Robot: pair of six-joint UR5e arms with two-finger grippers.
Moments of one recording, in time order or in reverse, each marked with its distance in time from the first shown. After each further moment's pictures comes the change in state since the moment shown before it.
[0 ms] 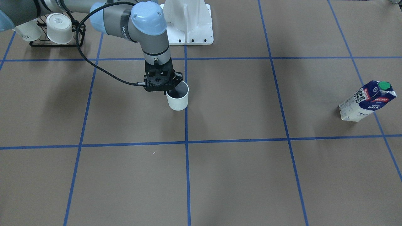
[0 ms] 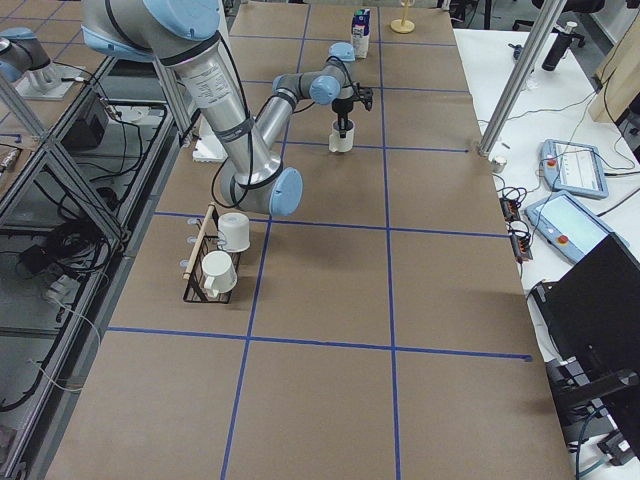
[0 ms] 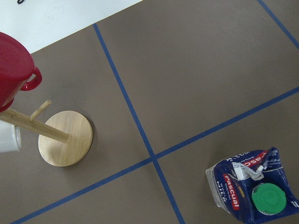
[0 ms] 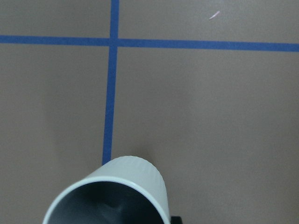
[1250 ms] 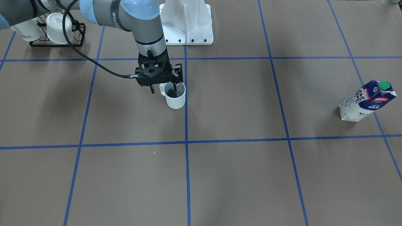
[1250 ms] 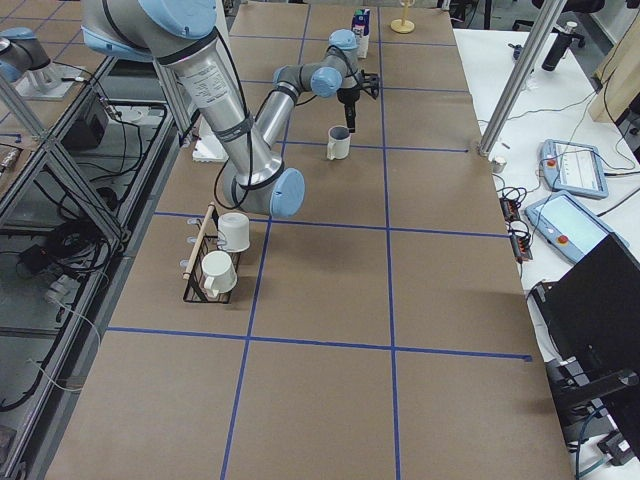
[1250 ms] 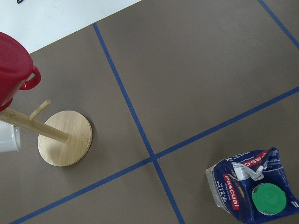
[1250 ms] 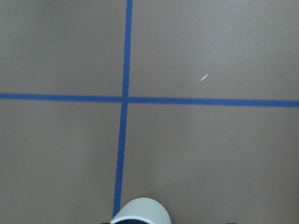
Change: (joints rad) left arm 0.000 -0.002 0.002 0.001 -0.001 0.002; right arm 0.102 0.000 0.089 0.006 -0.004 -0.037
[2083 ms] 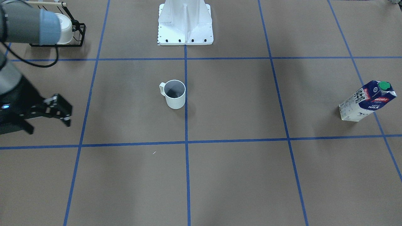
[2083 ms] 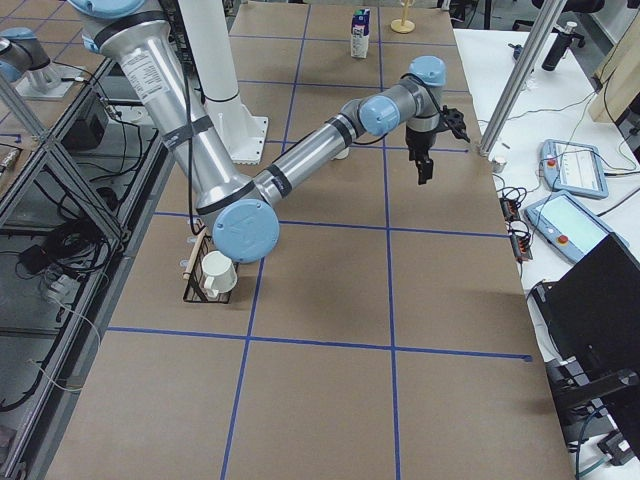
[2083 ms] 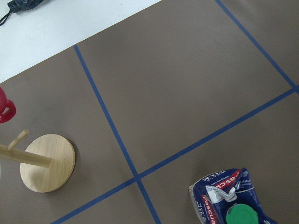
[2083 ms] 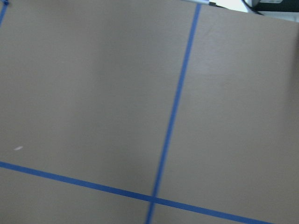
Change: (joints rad) left arm 0.039 -0.034 -0.017 -0.033 -0.080 -0.093; right arm 0.606 -0.248 -0.092 -0.003 0.366 -0.774
